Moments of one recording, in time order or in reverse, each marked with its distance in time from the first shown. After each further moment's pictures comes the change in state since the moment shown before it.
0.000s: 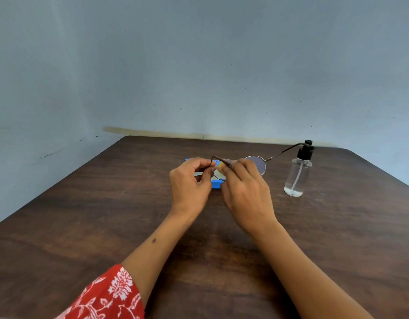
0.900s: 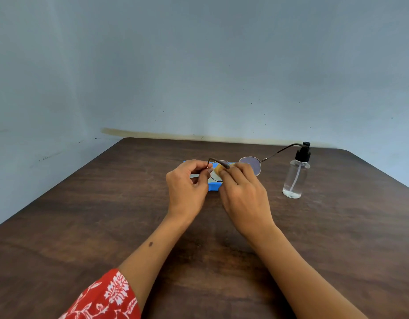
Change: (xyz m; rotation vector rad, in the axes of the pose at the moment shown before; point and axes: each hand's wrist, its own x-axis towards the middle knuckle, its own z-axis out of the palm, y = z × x) left_hand 0.001 0.000 -0.002 -0.012 0.009 -0.014; right_hand -0.002 0.000 -0.001 -0.040 0.011 -0.039
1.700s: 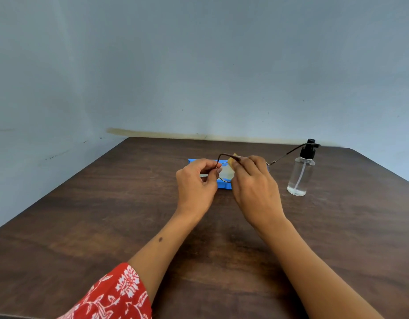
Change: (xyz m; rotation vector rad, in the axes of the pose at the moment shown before) left_hand -0.002 0.001 0.006 -0.026 -0.035 -0.034; right_hand 0.005 0.008 -0.004 0.023 -0.067 0.087
